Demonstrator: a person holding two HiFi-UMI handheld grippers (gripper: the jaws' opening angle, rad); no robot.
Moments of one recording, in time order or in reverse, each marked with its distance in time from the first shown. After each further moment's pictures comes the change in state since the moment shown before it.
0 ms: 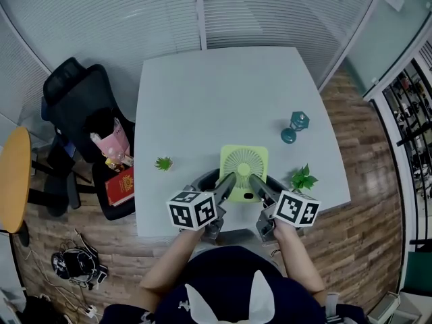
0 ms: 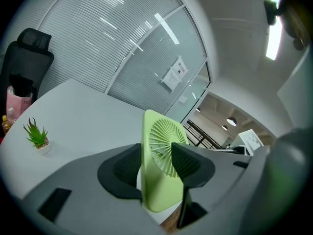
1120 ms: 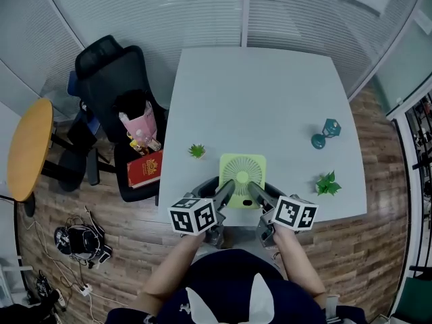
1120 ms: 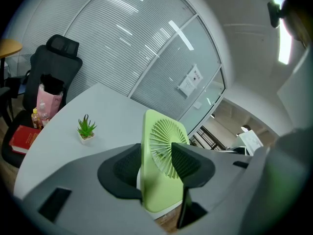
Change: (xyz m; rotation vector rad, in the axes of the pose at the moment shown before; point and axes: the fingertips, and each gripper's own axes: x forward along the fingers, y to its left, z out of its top) left arm -0.094 0.066 -0.021 -0.097 -0.052 0.156; right arm 0.044 0.063 -0.080 -0.028 0.165 0.094
